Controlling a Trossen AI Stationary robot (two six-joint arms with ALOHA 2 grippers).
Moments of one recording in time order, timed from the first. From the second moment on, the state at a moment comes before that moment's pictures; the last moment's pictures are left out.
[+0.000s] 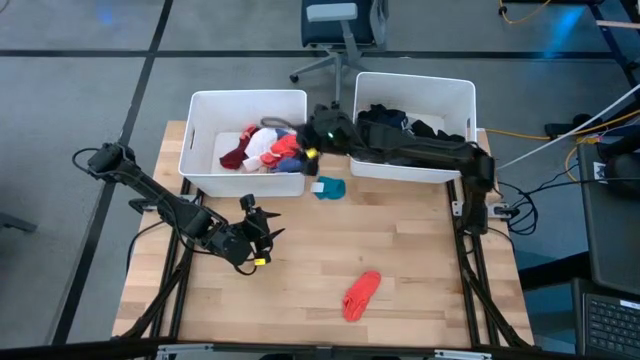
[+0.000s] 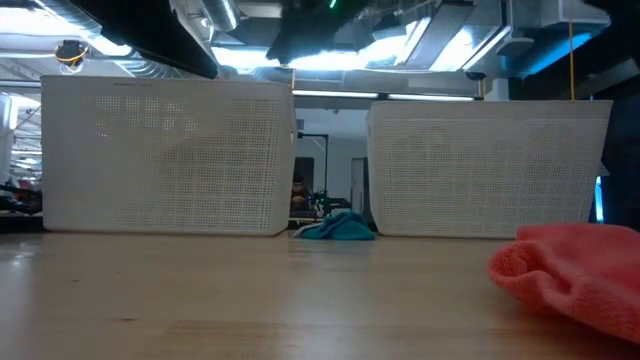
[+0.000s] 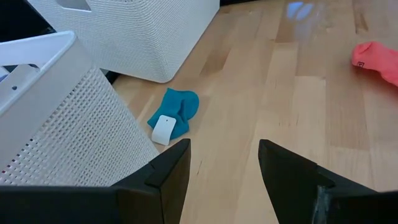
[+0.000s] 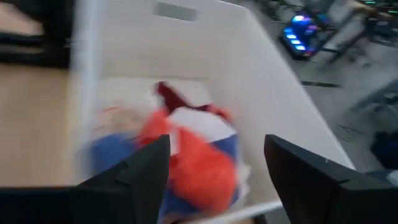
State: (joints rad) left arm -0.54 1.24 0.79 -0.34 -0.88 -0.36; right arm -0.20 1.94 1.88 -0.41 0.19 -0.29
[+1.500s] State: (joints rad) left arm -0.54 1.24 0.79 -0.33 -0.88 -0.36; right arm 0.58 1.76 1.02 -0.38 0.15 0.36
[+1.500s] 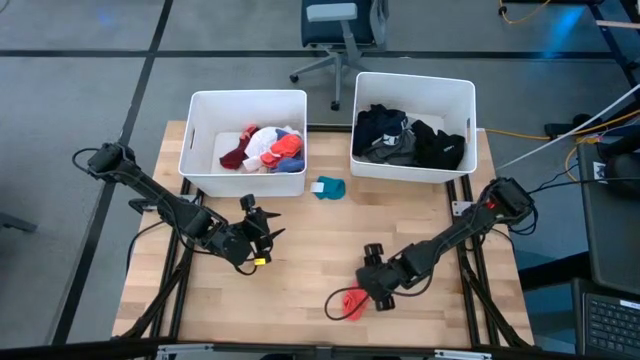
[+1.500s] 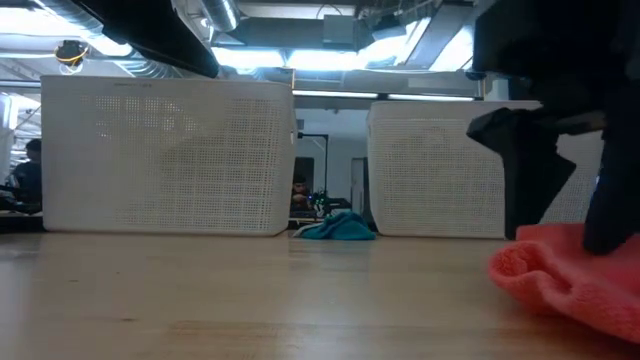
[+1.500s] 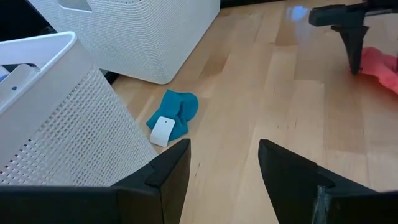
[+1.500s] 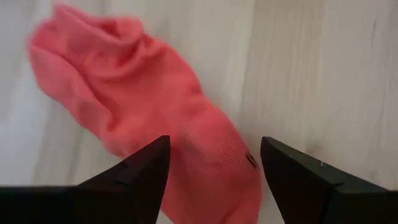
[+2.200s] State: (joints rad) left arm -0.54 1.24 0.79 -0.33 -0.88 -0.36; right arm 0.58 1.76 1.03 -0.42 0.18 0.30
